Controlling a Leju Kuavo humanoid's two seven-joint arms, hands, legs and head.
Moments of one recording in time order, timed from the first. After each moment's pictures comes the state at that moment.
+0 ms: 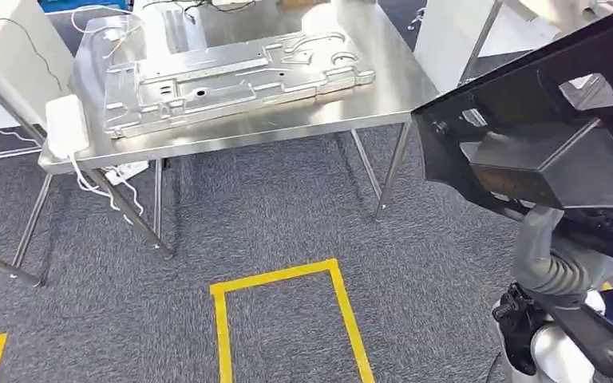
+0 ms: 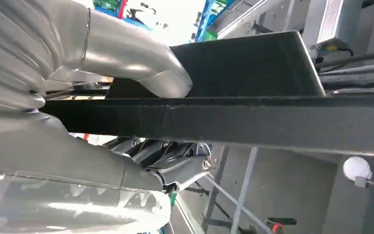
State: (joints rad) left arm -0.07 -0.12 -0.22 -0.18 0.08 0.37 -0.25; right arm -0.01 -0.11 0.12 -2.12 0.04 -0.15 -0.59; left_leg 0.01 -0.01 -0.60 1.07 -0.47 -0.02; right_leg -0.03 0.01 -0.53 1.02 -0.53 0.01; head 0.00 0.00
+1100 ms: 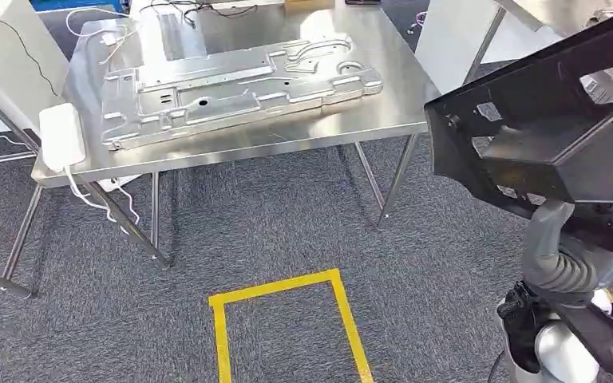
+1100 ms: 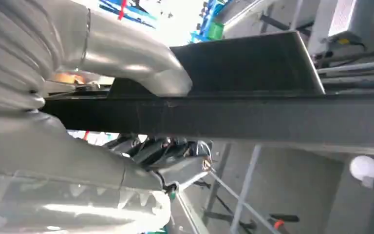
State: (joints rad) left arm -0.07 -0.12 -0.22 -0.18 0.07 0.37 -0.25; right arm 0.00 -0.11 0.08 -2.12 0.04 -0.15 -0.59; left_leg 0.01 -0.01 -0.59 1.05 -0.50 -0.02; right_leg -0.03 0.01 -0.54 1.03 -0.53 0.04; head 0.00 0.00
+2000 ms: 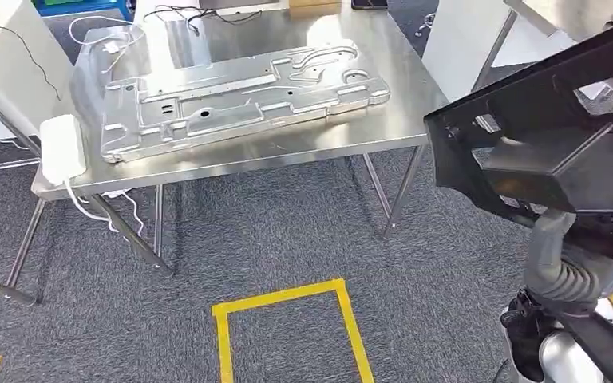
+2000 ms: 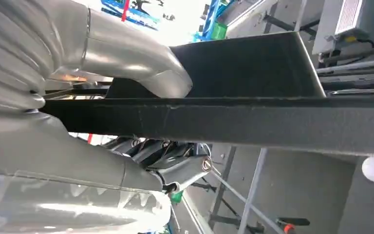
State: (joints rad) left arm -0.07 -0.11 -0.22 -0.18 0.07 0.37 -0.26; right arm 0.02 -0.10 0.07 -2.12 0.04 -0.15 -0.60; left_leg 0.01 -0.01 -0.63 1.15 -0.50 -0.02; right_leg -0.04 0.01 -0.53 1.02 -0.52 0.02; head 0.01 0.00
